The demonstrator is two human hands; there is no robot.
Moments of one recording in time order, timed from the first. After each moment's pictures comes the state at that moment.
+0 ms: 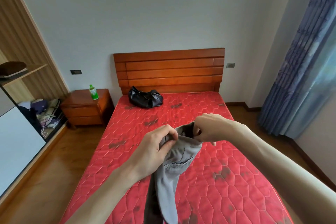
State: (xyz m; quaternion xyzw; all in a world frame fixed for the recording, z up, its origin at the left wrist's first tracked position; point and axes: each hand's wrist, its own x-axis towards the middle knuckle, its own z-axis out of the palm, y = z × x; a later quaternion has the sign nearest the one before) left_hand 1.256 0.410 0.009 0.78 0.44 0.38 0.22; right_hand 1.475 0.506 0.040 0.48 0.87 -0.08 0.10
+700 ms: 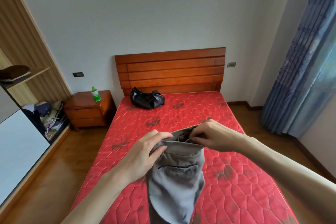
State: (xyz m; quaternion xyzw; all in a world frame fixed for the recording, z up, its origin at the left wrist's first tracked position) left_hand 1.219 0.410 -0.014 0.82 0.45 0.31 0.16; right_hand 1.495 0.486 0.010 0.36 0.91 -0.18 -0.13
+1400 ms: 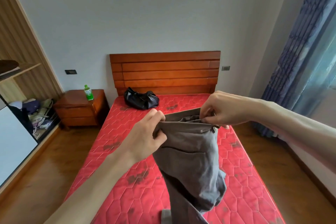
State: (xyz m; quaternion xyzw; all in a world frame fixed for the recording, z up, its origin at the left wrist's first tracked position) left_hand 1.242 0.441 0.018 0.81 0.46 0.36 0.06; right_hand 1.515 0.498 0.115 0.36 0.93 -0.12 -0.03
